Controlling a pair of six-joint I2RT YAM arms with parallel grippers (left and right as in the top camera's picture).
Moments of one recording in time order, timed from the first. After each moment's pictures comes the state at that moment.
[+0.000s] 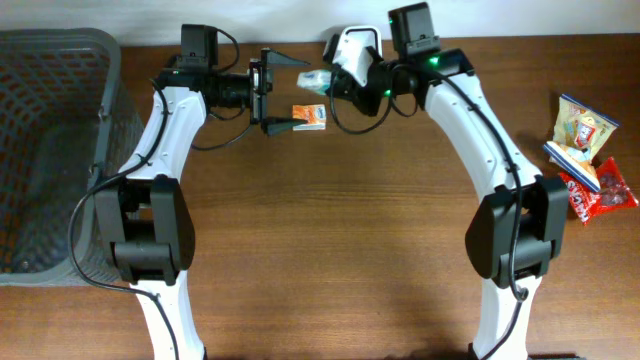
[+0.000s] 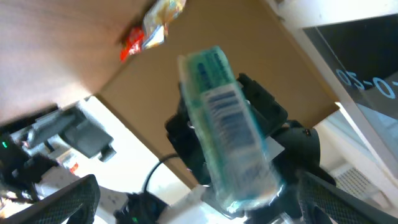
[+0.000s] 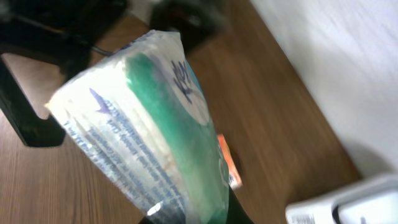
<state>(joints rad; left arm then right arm) -0.08 2.19 1.86 -0.63 1.39 -1.41 0.25 2.14 1.98 -0.72 -0.70 -0.77</state>
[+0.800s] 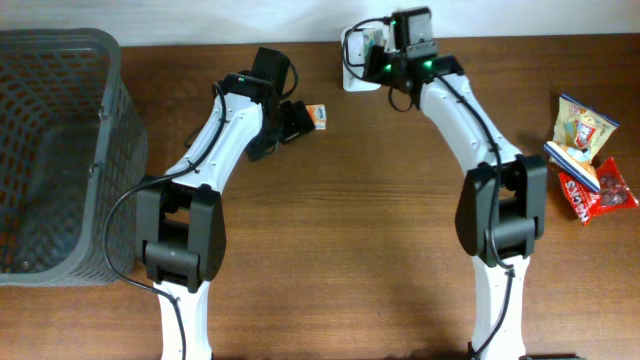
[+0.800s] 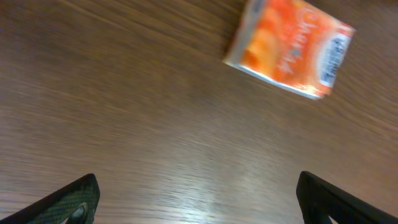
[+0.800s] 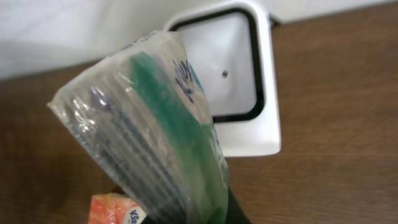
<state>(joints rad) -0.30 2.19 1.86 -0.97 0.08 -0.72 0.22 2.31 2.01 -0.48 -0.14 0.39</state>
